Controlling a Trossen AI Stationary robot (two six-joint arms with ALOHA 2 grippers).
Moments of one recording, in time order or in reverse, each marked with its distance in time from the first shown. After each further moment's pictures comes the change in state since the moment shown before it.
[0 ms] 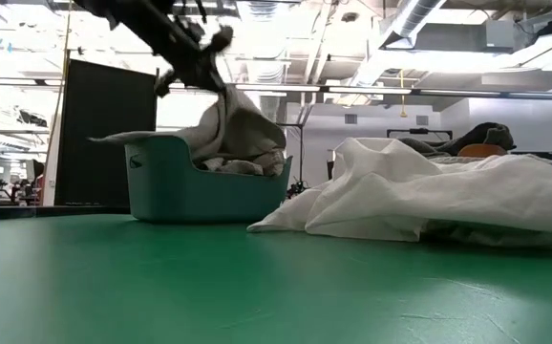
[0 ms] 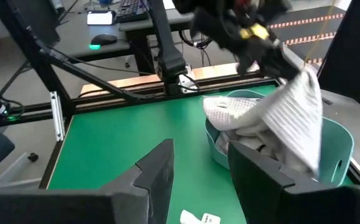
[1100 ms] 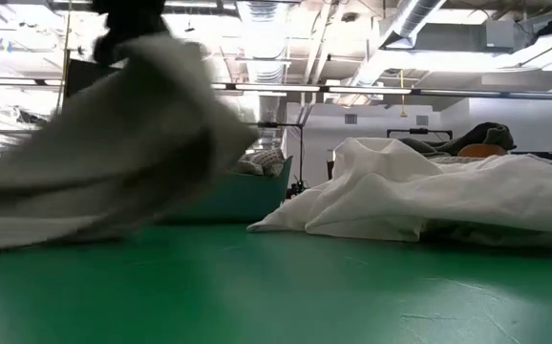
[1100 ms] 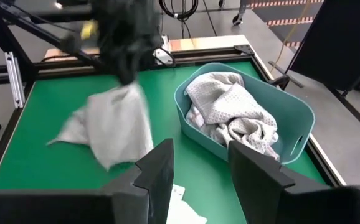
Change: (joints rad) left arm -0.597 -0.097 -0.011 -0.516 0.147 -0.426; right arm -0.071 0.000 -0.001 -0.117 0.000 -0.097
